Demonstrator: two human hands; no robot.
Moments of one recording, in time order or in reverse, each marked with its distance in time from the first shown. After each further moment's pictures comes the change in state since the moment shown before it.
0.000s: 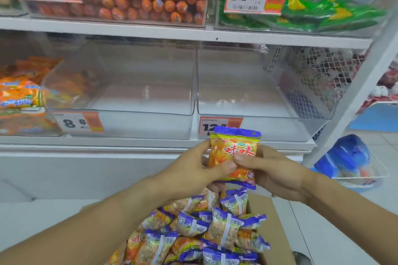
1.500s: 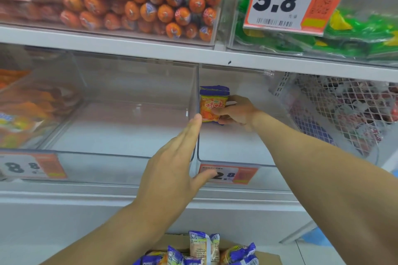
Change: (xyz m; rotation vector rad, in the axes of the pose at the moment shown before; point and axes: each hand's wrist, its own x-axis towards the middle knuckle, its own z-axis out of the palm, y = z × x) left_hand 0.092 -0.024 -0.061 0.997 0.714 0.434; right_hand 0.253 -0.093 -0.100 -0.443 0.462 -0.085
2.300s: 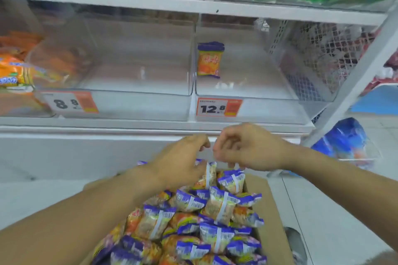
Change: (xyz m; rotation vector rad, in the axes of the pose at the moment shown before) left_hand -0.076 0.015 -0.011 -0.142 -0.574 0.097; right_hand -0.266 0.013 0.019 -0.446 -0.392 -0.130
